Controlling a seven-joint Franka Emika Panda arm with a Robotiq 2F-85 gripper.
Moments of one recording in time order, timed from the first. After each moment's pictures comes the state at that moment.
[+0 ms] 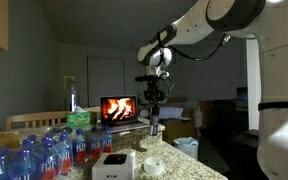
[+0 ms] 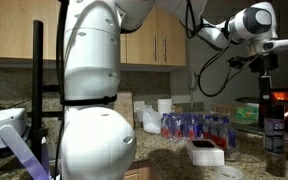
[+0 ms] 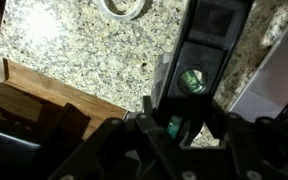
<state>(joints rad) -0.14 0.02 -0.18 -1.79 -0.02 1.85 1.15</state>
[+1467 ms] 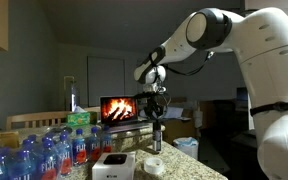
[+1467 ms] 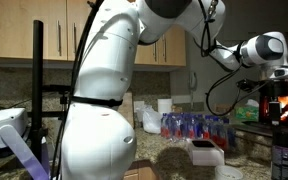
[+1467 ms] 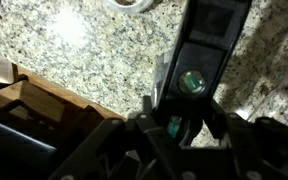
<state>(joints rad) -0.14 0.23 -0.20 -1.73 -0.03 1.85 1.15</state>
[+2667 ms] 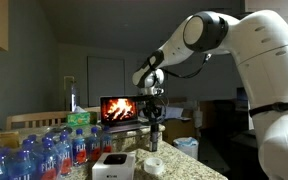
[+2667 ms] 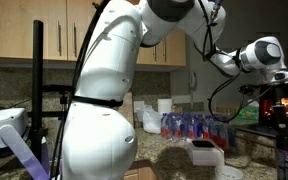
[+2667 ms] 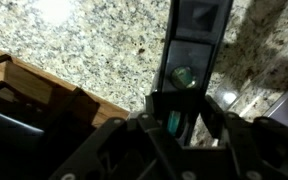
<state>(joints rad) -0.12 0.26 -0.20 -1.73 -0.10 1.96 1.17</state>
